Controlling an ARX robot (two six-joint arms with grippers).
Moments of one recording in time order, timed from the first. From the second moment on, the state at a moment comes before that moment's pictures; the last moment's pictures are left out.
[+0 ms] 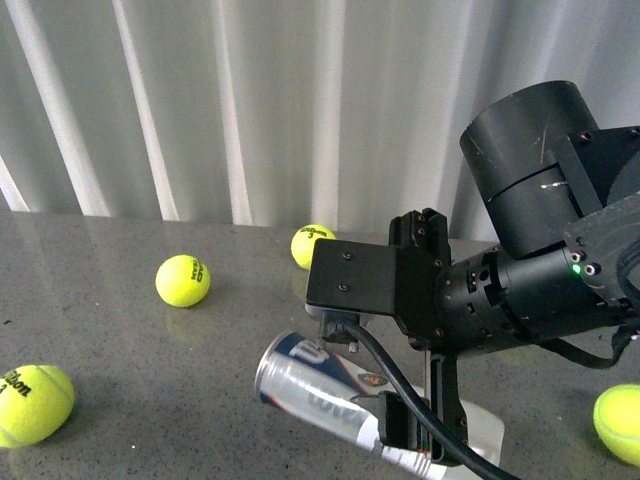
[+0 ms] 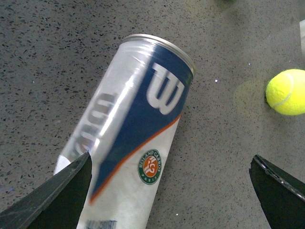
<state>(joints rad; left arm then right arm) 0.00 0.00 0.02 0.00 0.00 0.00 0.39 1.92 1.00 0.08 -0.35 -1.09</state>
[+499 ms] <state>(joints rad) 0.00 0.00 0.02 0.00 0.00 0.00 0.33 1.72 0.85 0.11 -0.42 -0.96</state>
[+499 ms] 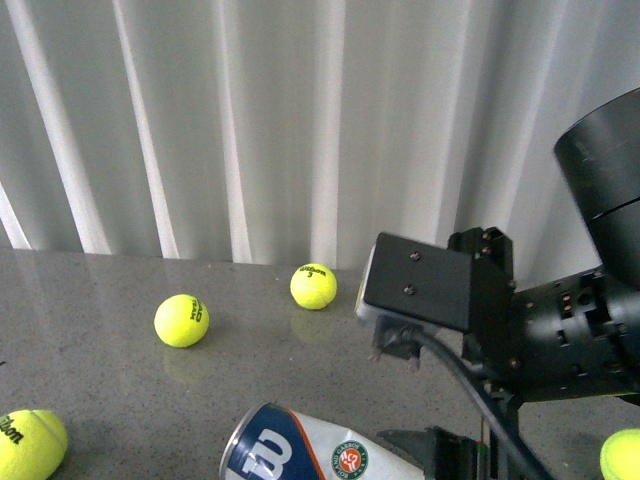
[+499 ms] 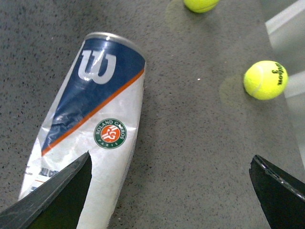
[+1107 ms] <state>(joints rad) 0.00 0.00 0.02 0.00 0.00 0.00 0.00 1.04 0.58 0.11 -0.17 0.04</state>
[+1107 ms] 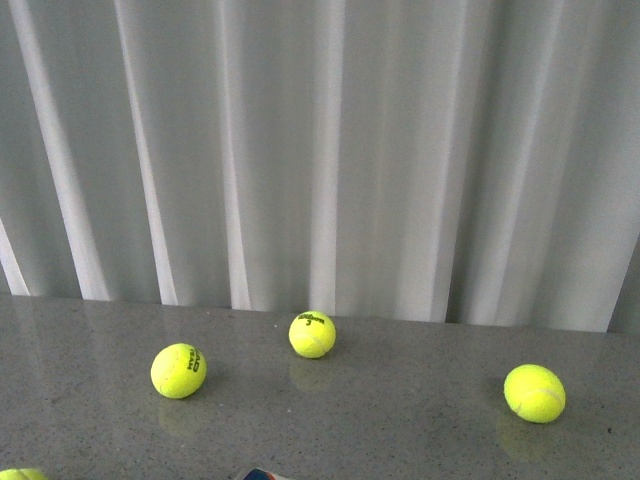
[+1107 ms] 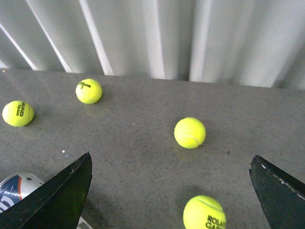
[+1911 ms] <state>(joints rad) 0.00 0.00 0.02 0.00 0.00 0.00 0.00 0.74 0.13 0.59 0.00 0.00</state>
